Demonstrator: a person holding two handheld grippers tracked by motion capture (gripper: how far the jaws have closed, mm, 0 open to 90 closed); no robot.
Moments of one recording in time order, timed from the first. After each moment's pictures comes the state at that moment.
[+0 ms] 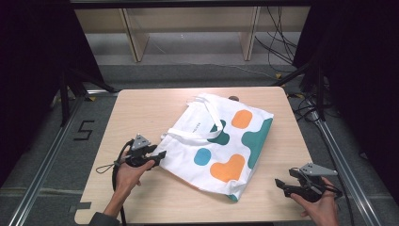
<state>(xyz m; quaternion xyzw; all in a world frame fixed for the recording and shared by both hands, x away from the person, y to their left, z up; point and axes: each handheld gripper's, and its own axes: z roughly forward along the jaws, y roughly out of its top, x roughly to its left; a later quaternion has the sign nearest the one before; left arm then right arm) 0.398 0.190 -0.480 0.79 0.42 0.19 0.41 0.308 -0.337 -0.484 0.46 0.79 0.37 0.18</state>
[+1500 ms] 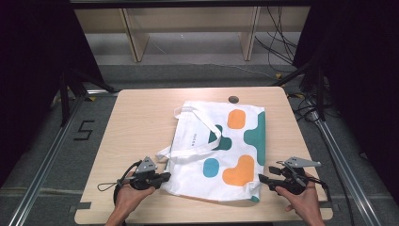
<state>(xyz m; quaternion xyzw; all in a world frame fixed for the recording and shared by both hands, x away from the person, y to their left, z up) 0.337 0.172 -0.501 0.83 0.36 0.09 0.42 0.326 -0.295 -0.481 0.47 0.78 0.41 0.10</state>
